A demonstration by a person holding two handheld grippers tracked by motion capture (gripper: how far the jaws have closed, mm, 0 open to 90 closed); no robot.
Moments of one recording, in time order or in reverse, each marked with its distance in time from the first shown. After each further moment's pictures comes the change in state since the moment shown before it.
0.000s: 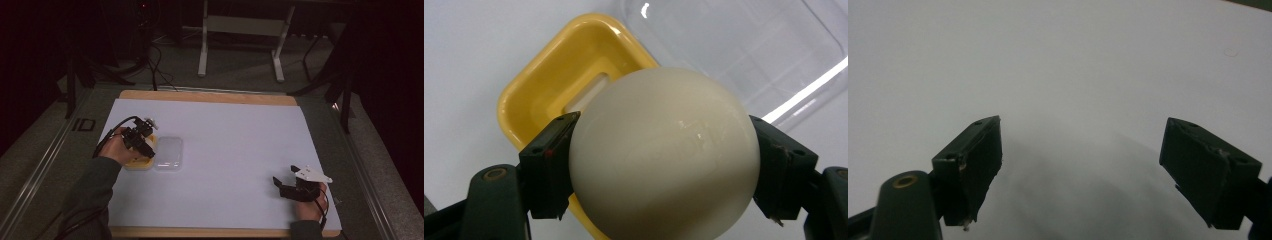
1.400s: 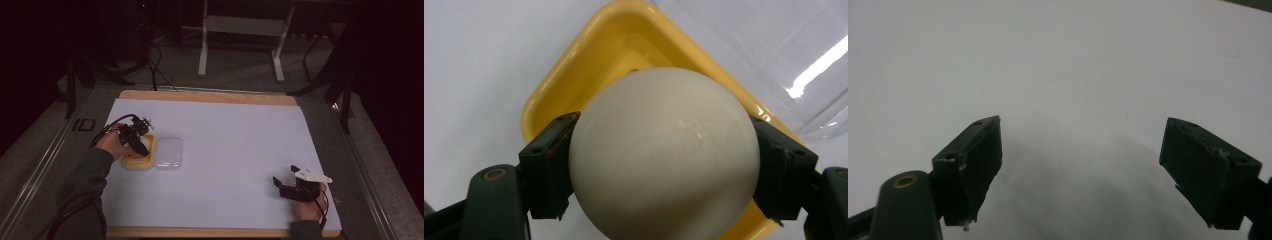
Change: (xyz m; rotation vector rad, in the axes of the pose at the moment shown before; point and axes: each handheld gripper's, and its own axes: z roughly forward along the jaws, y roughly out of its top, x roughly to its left) left arm 0.026 -0.002 0.020 0.022 -0.025 0.116; right arm 0.000 0.000 0.000 -0.002 -0.002 -0.005
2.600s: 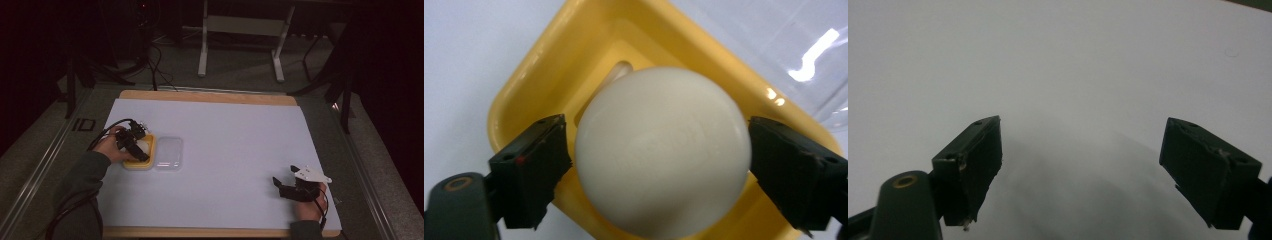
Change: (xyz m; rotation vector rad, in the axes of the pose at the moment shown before) left arm 0.007 -0.016 0.012 -0.078 -0.068 0.039; right arm 0.001 0.000 0.000 0.007 -0.001 -0.002
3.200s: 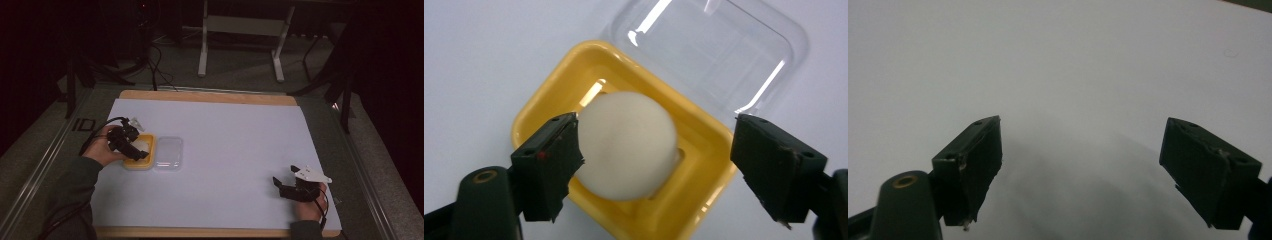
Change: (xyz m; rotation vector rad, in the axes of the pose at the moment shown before) left arm -0.022 -0.017 -0.042 -0.188 -0.001 0.043; right arm 0.000 0.000 0.000 -0.004 -0.001 0.000
